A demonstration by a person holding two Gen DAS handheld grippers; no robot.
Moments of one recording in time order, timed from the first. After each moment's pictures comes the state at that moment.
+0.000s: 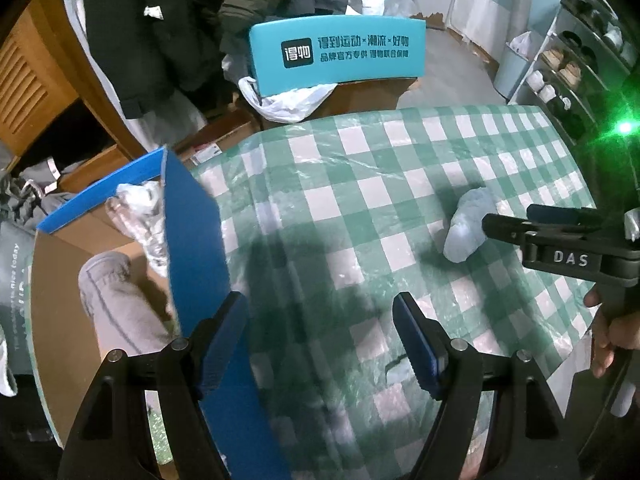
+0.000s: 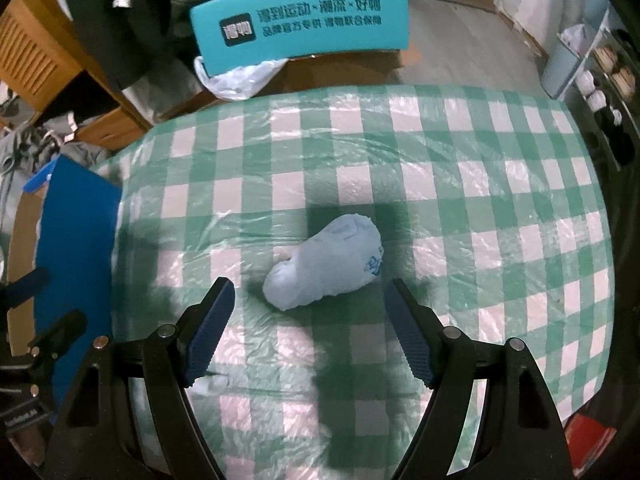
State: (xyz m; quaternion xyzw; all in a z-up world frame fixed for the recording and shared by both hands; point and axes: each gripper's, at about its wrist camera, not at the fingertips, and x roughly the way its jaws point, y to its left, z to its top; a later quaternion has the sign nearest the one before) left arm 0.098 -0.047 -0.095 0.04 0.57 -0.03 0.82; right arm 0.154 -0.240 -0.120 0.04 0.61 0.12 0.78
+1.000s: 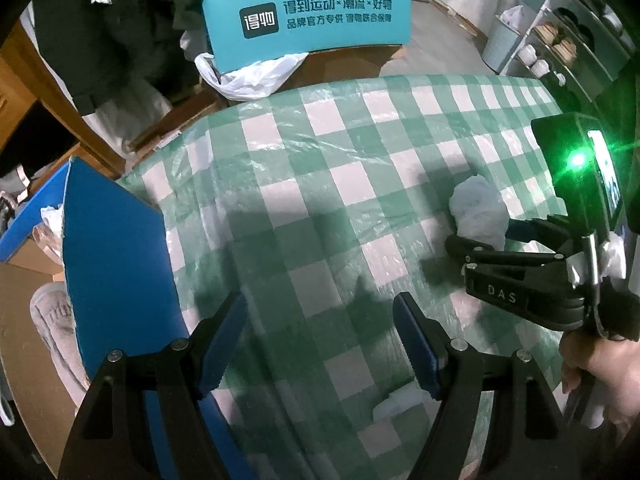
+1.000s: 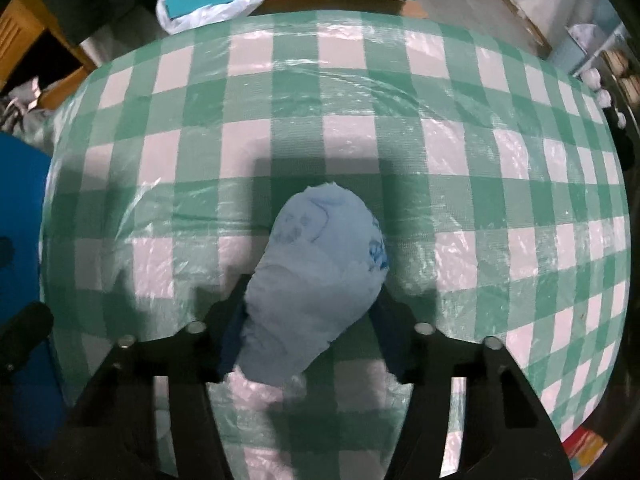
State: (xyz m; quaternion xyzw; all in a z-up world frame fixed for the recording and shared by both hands) left arm 0.129 -0.067 -0.136 0.05 0.61 -0.07 0.79; right arm 0.170 -0.222 -0.191 -0.02 0.65 0.10 0.75
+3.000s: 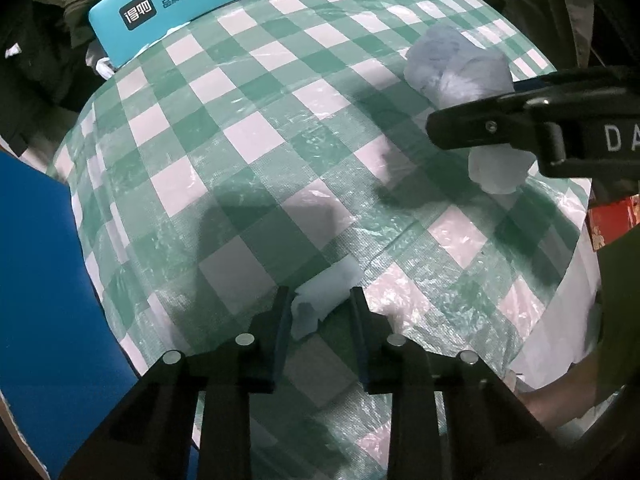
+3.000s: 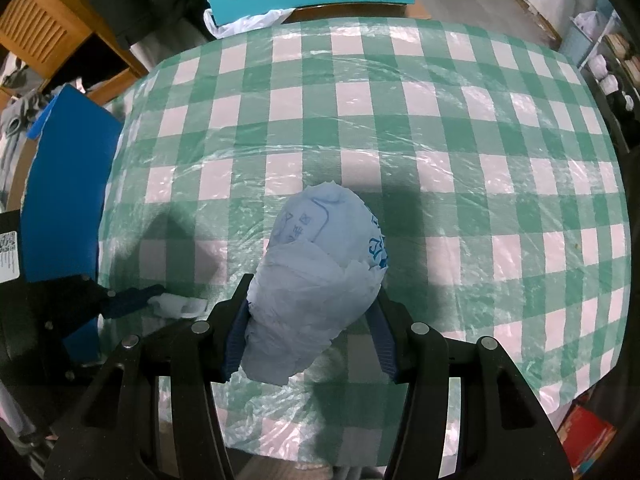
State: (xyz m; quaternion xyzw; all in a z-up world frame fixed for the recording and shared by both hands) left arm 0.048 -0.125 -0.182 0.15 0.62 -0.18 0.75; right arm 0.103 -0.262 -0.146 0.02 0.64 0.14 0.76
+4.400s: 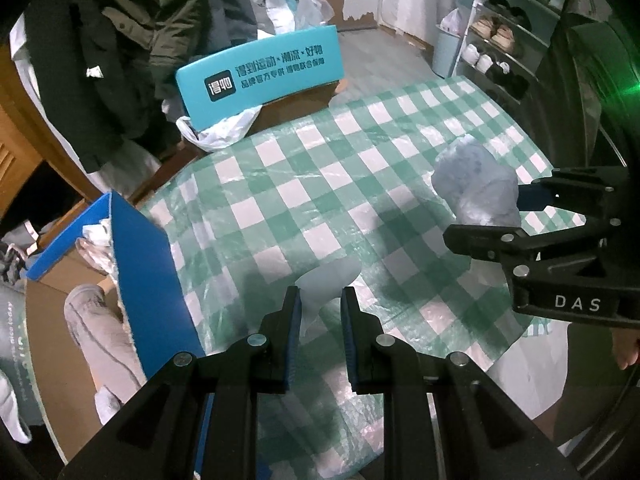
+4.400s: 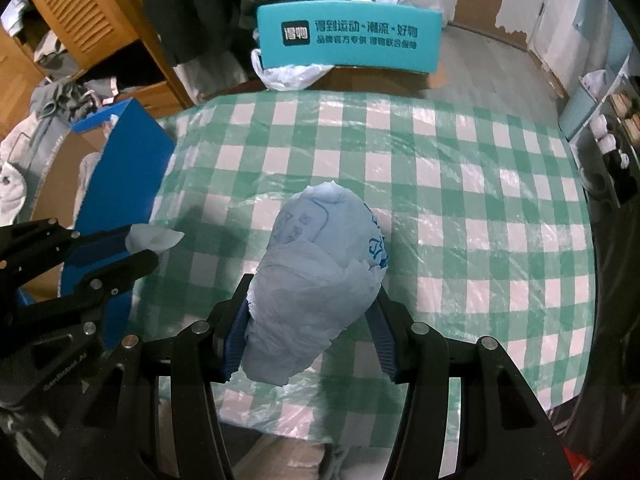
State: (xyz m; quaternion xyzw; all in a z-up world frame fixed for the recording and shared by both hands) left arm 0.056 -0.096 -0.071 0.10 0.53 -0.12 0.83; right arm 0.085 -0.245 -0.074 -0.02 0.57 0.18 0.80
